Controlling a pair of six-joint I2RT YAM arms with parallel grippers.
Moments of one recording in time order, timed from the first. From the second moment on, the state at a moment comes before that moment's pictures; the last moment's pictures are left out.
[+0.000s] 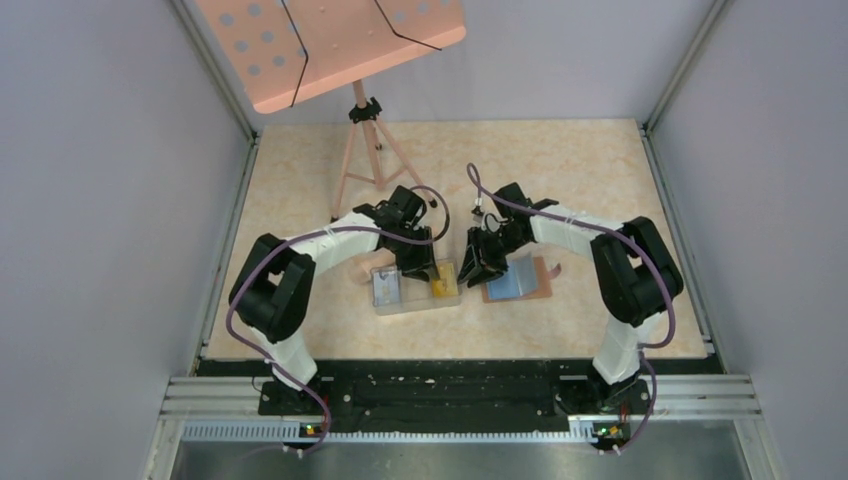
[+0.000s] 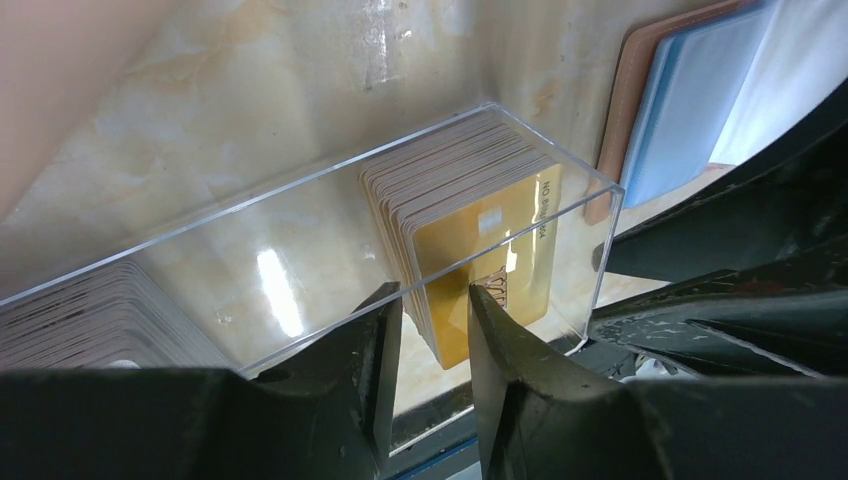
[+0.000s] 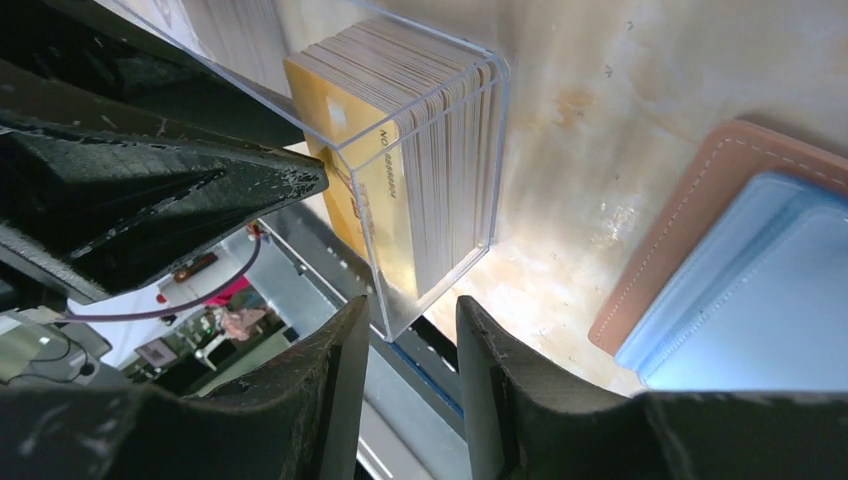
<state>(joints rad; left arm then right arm) -0.58 1.75 1.15 -0.55 0.32 -0.69 0.49 1.79 1.12 -0.55 -0.71 0.50</state>
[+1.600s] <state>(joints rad) -0.61 1.70 1.10 -0.54 0.29 -0.71 0.50 1.84 1.12 -0.52 -0.81 0.53</state>
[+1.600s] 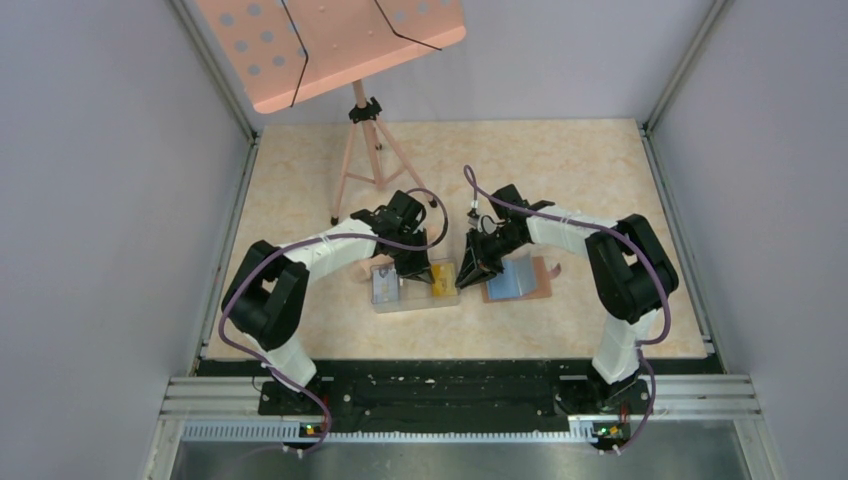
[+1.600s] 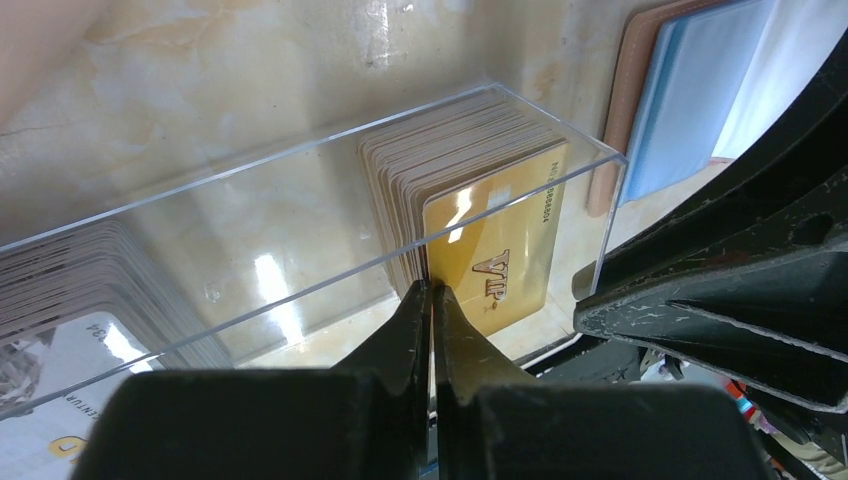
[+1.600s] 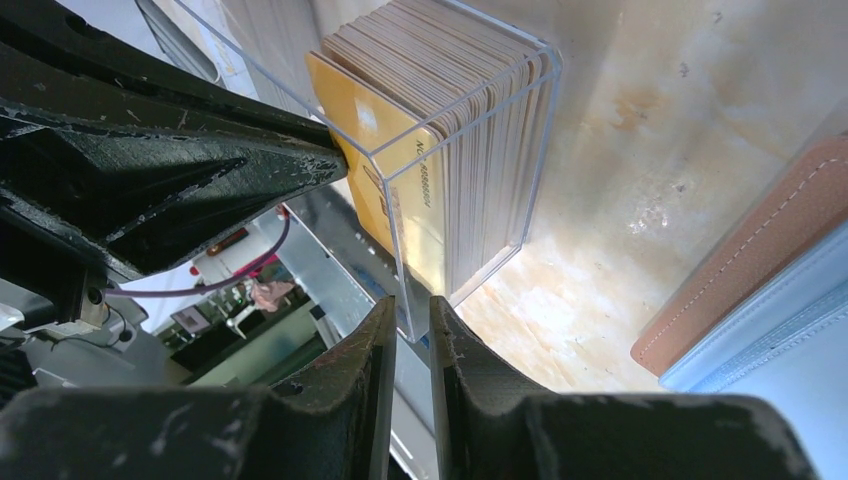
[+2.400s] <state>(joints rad) -0.61 1.66 1.11 -0.53 0.31 -0.71 0.50 1.84 1.12 -0.52 -0.81 0.53</state>
